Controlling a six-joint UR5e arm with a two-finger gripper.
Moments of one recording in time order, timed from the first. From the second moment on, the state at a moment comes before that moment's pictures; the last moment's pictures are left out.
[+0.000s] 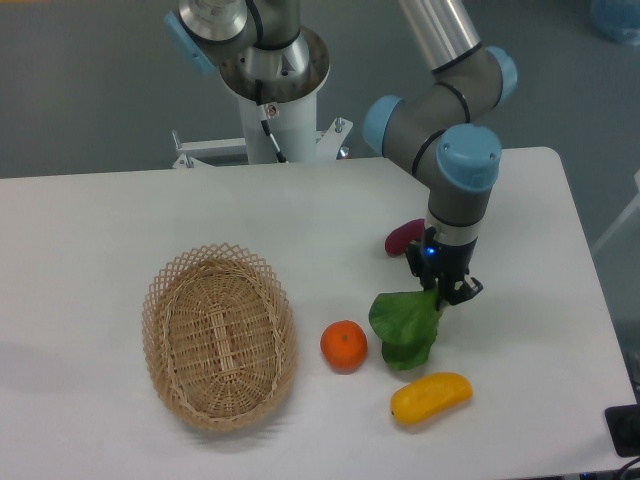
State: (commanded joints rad) arm 2.68 -1.99 -1.85 -0.74 1.43 1.56
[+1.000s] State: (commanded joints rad) arm 2.68 -1.95 -1.76 -0.74 1.43 1.54
